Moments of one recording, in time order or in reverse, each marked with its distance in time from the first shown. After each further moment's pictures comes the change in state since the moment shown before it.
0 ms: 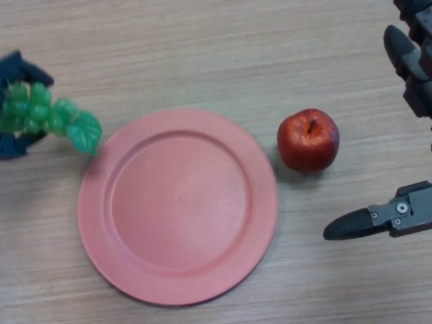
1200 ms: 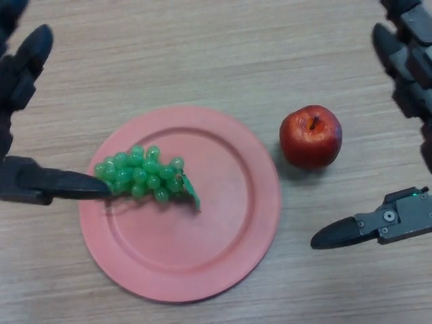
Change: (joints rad) left arm 0.236 -0.238 0.268 -0.863 -1.069 0.705 -0.112; right arm -0.028 0.010 0.067 -0.039 -0.056 0.054 0.002
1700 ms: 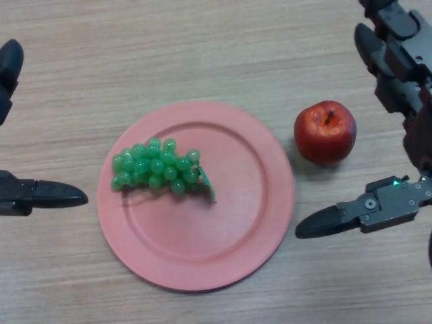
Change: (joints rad) left arm 0.072 0.031 0.003 0.057 0.028 -0.116 -0.014; right arm -0.053 0.021 0.057 0.034 -0.038 0.020 -0.013
